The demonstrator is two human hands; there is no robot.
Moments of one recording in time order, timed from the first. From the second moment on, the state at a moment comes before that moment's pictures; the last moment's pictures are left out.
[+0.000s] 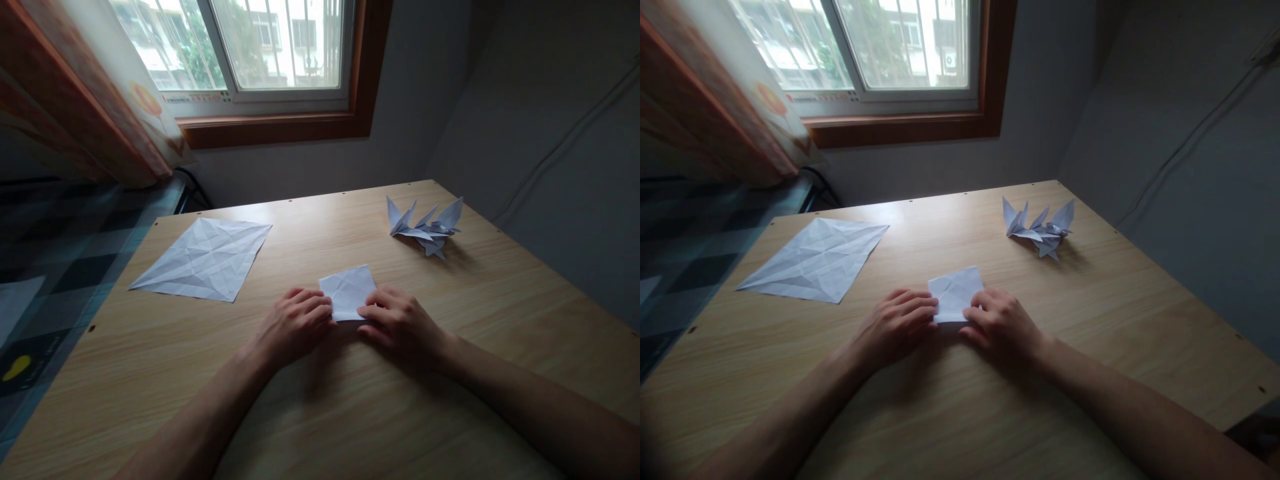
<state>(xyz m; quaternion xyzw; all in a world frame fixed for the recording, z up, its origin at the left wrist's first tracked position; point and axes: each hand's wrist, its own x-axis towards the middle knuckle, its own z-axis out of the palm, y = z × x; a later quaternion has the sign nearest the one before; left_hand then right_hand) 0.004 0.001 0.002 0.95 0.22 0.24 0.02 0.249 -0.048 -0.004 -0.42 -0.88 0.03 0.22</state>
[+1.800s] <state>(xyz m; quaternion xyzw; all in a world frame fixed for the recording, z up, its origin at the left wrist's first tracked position) 0.004 -0.001 0.004 0.95 0.23 0.18 0.05 0.256 -0.021 0.002 -0.34 -0.90 0.11 0.25</state>
